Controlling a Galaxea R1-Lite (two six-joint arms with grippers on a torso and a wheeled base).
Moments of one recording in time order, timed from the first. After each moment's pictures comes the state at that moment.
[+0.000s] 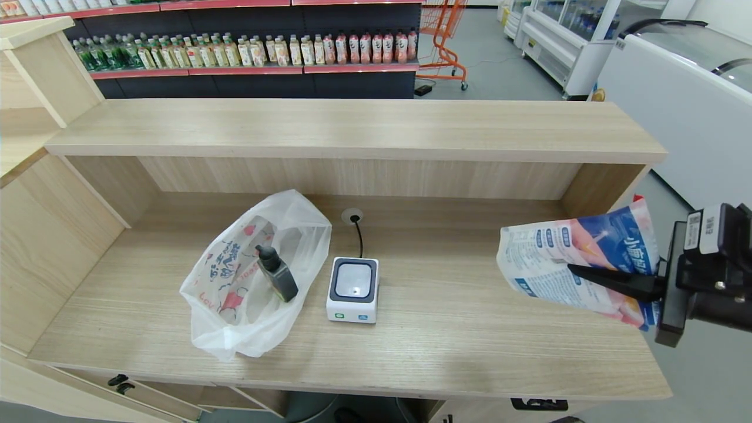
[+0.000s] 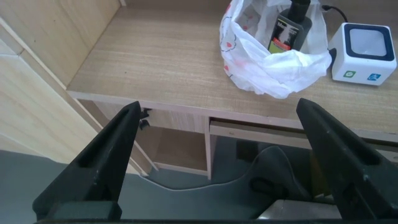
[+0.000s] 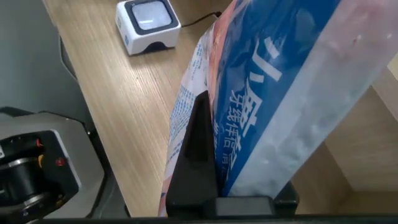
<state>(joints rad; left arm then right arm) 0.00 0.00 0.00 0.05 0.13 0.01 0.17 1.27 -0.59 -0.41 0.62 -0.82</state>
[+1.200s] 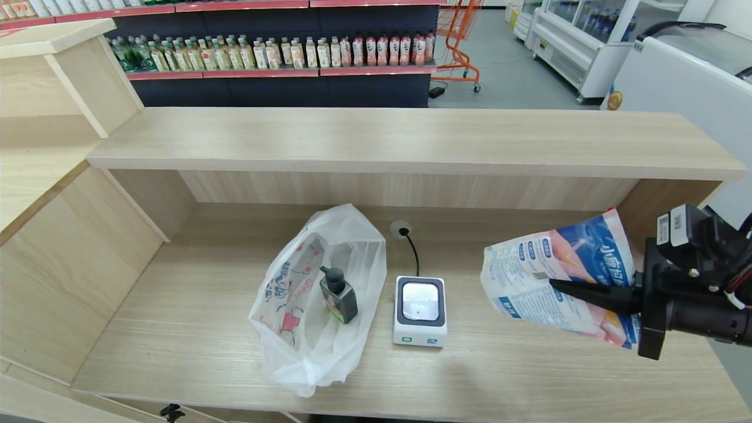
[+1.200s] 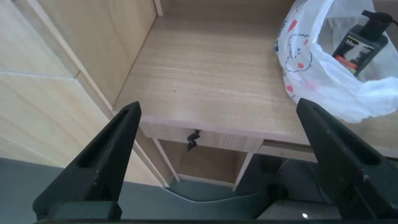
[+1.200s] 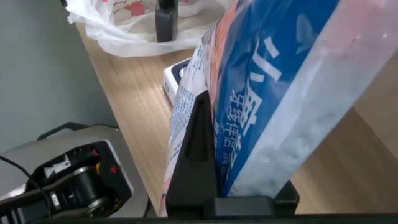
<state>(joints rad) 0.00 0.00 0.00 0.05 0.13 0.01 0.20 1.32 -0.57 -0.41 0.64 -0.65</state>
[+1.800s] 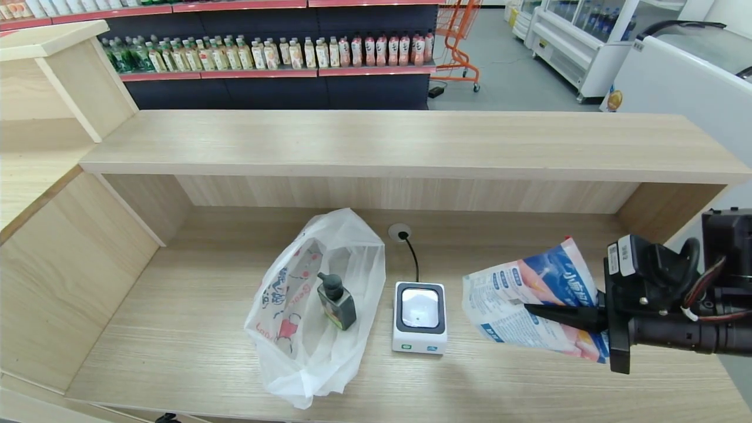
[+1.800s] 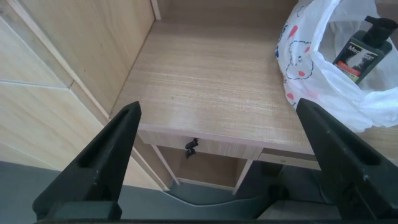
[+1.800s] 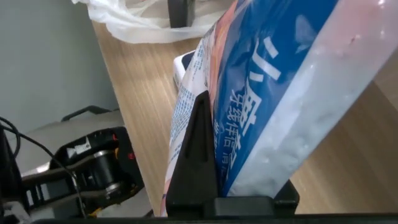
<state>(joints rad) 0.00 0.00 0.00 0.05 0.13 0.01 0.24 1.45 -0.56 -0.41 0.69 -0.78</state>
